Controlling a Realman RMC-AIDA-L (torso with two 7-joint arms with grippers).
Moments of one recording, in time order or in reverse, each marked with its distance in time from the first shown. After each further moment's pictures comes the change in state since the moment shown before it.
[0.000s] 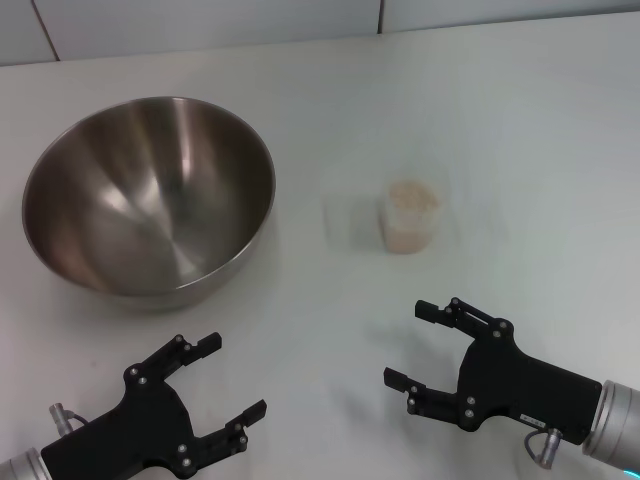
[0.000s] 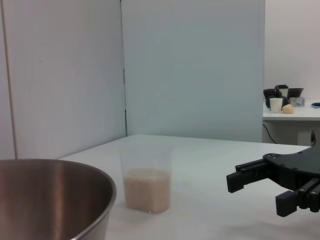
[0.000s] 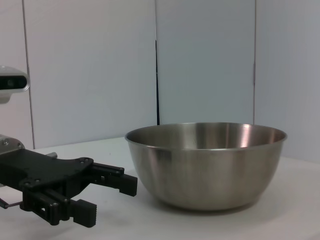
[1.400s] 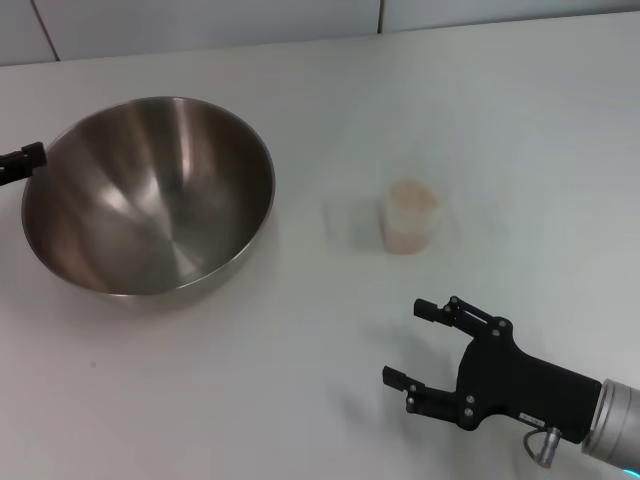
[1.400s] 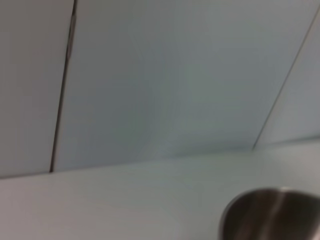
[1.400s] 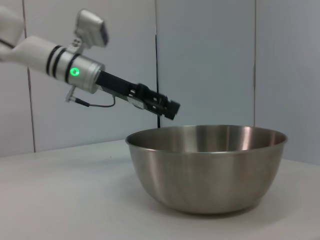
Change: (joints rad) left arm -0.203 0.006 0.055 0.829 0.028 -0.194 -1.329; right arm 0.002 0.000 0.000 0.002 0.001 -0.005 0.005
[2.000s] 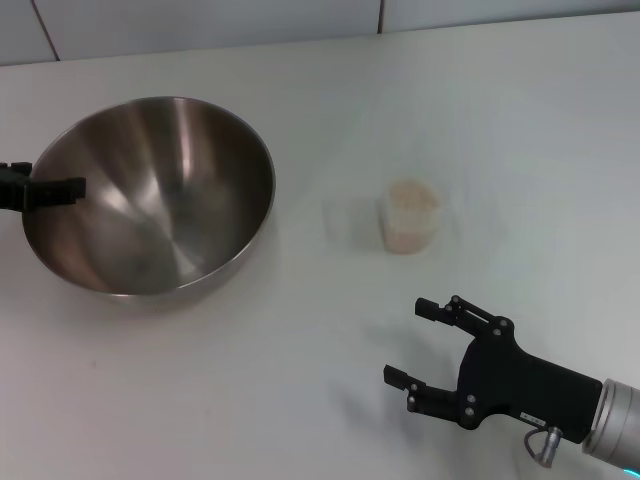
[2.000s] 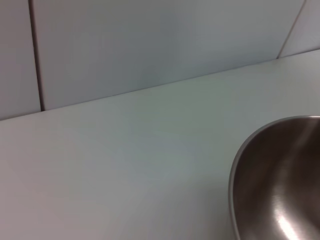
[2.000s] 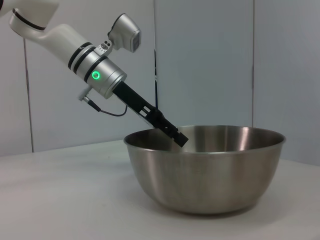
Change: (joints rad) left arm -0.035 -0.004 0.343 0.087 0.189 -0.161 -0.302; right arm -0.002 0.000 0.001 0.000 0.003 0.000 -0.003
